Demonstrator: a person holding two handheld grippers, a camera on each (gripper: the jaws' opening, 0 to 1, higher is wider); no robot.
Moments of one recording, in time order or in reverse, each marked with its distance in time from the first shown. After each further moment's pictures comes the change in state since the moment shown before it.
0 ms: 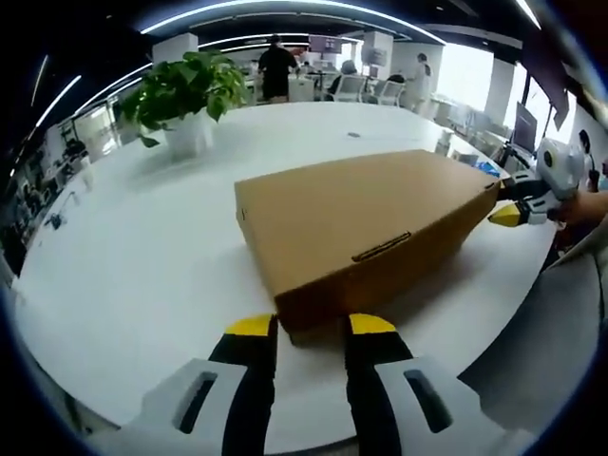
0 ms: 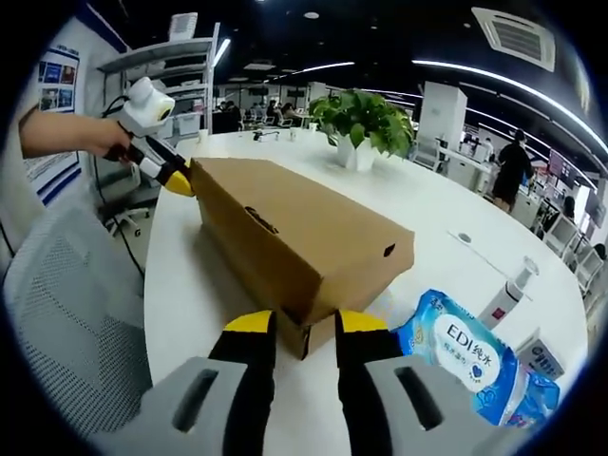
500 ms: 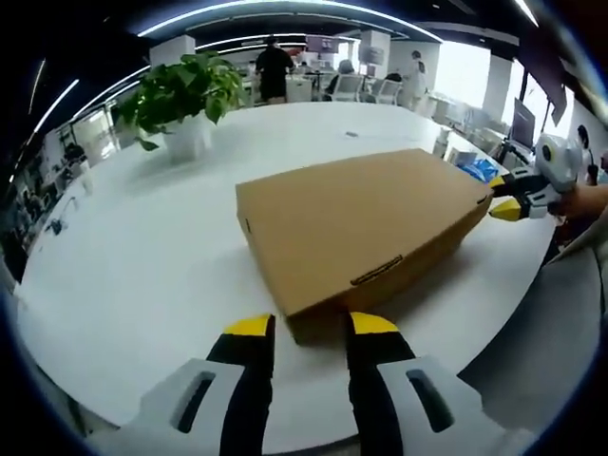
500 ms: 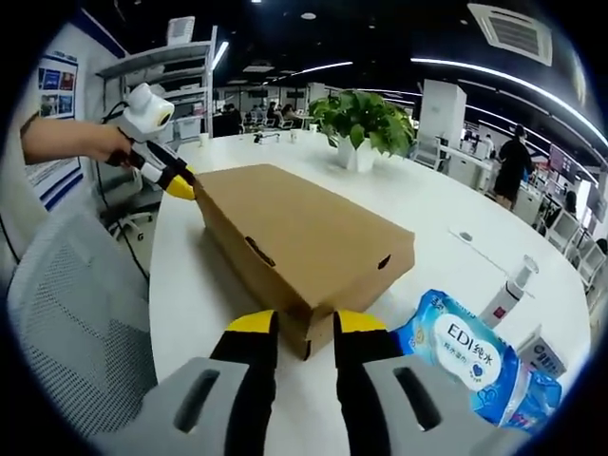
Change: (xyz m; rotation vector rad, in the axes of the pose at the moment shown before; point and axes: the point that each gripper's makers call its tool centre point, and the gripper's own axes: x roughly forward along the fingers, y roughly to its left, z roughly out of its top) left arm -0.006 0.002 0.002 0.033 -0.004 0.001; right arm -0.005 0.001 0.007 0.008 -0.011 0.011
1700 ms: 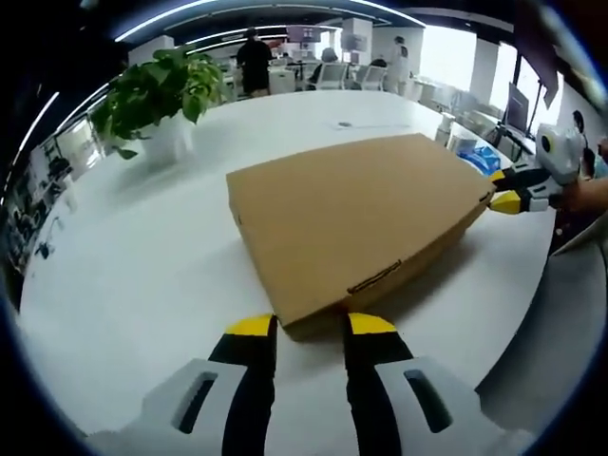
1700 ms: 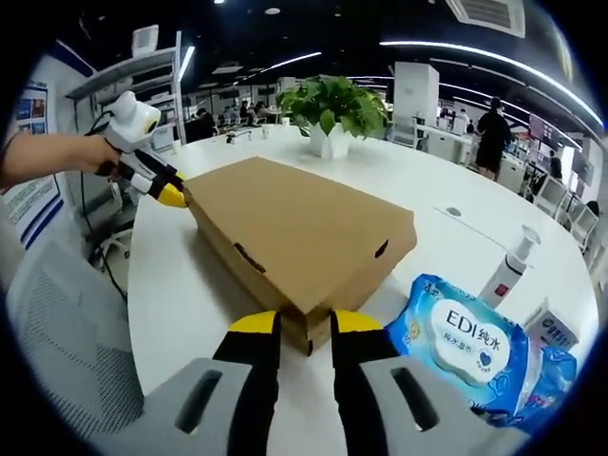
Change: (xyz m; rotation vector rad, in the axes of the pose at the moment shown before) left arm 0.044 0.015 0.024 0.060 0.056 -0.044; right arm 0.022 -0.028 -0.008 0.135 0.031 -0.076
